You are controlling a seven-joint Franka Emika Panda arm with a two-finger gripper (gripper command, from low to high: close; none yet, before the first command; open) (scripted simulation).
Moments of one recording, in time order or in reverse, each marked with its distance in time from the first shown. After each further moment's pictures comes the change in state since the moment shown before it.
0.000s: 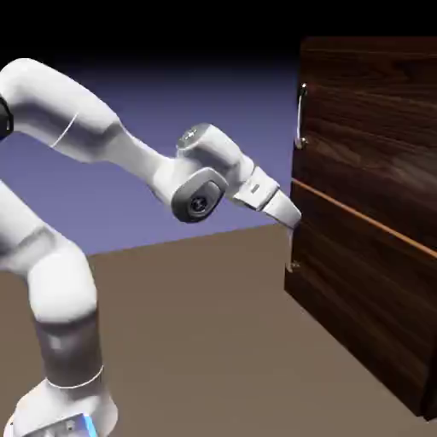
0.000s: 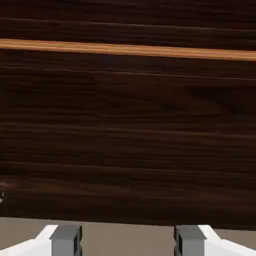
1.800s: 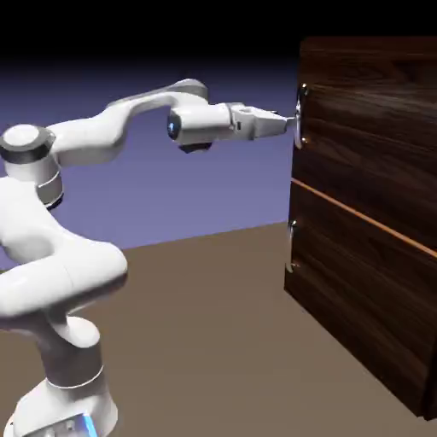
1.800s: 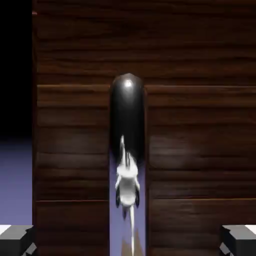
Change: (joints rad) arm -1.286 -0.582 1.286 0.852 2.173 -0.040 -1.052
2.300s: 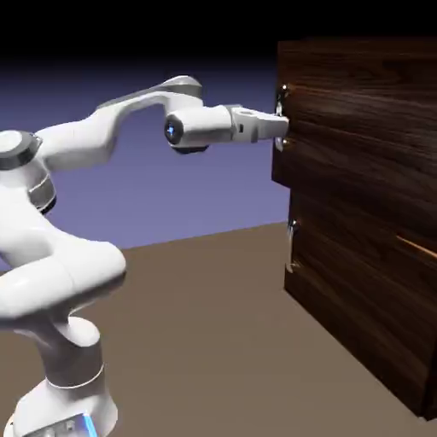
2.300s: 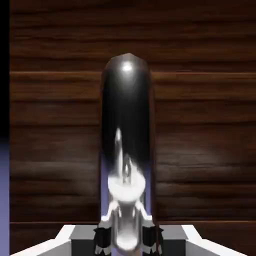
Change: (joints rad) arm 0.268 -0.079 -0.204 -0.349 0.130 -0.316 -0.179
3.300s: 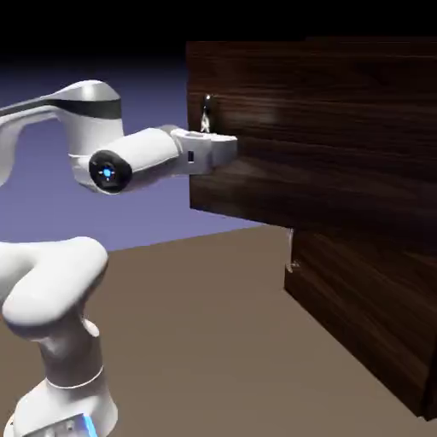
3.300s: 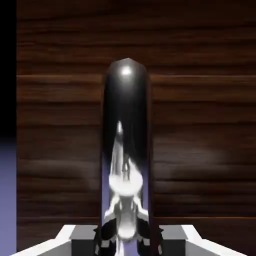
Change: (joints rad) arm 0.512 -0.196 -0.995 -0.695 -0.717 -0.793 -0.169
